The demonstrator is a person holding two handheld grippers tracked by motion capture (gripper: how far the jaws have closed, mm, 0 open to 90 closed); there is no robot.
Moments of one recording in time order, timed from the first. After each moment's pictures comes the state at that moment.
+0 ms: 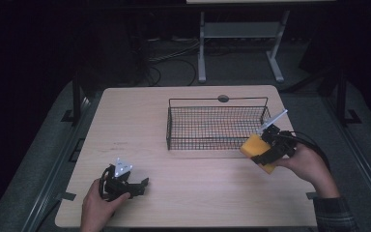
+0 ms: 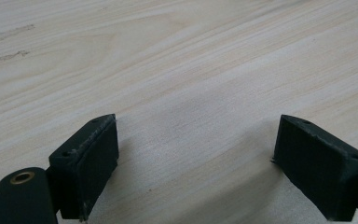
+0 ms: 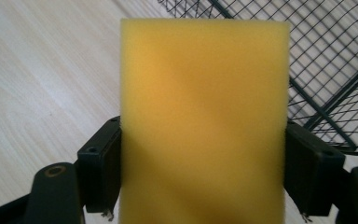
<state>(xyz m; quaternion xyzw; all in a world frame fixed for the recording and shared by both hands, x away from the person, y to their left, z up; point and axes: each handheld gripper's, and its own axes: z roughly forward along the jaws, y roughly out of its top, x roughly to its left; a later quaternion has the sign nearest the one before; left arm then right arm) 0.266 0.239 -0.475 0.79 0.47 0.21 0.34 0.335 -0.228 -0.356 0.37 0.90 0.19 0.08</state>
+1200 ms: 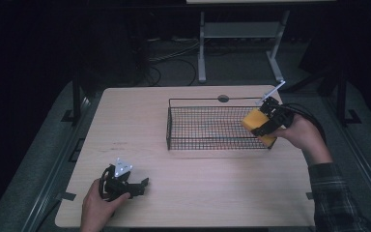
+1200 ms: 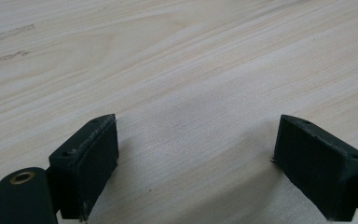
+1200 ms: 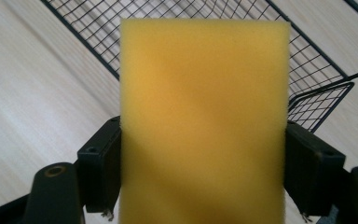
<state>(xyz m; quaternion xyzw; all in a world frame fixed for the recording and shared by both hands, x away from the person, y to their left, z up) 0.266 0.239 -0.475 0.79 0.47 0.21 0.34 0.403 -0.233 -0.327 0.38 0.90 0.19 0.12</state>
